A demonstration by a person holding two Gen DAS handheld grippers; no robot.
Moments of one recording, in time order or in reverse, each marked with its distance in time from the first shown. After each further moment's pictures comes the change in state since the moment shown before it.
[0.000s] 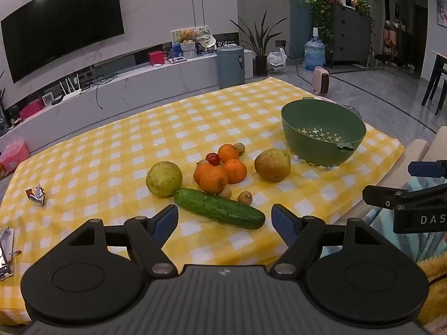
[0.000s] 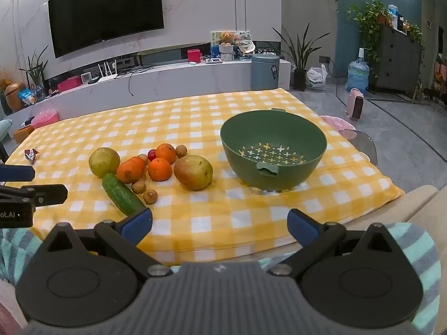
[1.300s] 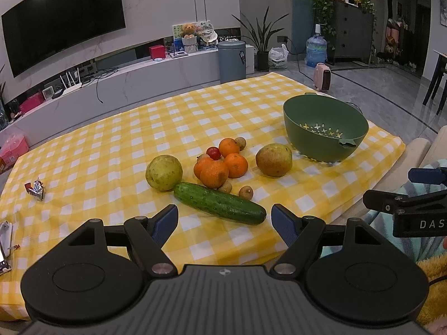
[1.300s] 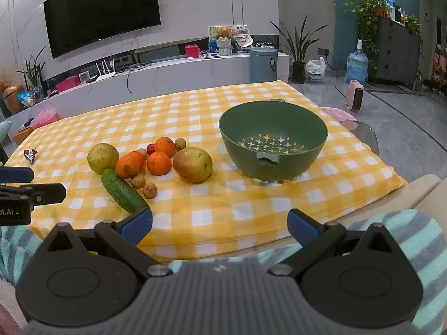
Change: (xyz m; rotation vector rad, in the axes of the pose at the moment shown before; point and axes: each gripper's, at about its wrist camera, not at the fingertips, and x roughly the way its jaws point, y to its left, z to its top) left arm 0.005 -0.001 -0.005 -0.027 -0.003 -0.013; right arm 0.006 -0.001 -0.005 0.027 0.028 0.005
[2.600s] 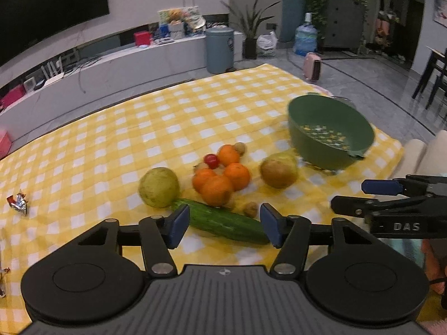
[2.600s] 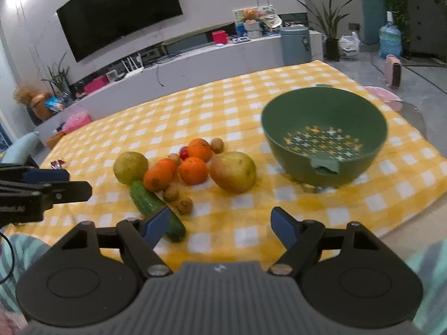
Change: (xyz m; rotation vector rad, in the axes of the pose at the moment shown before) left arm 0.041 0.035 0.047 -0.017 0.091 -0.092; right arm 0.069 0.007 0.035 0.061 0.064 0.225
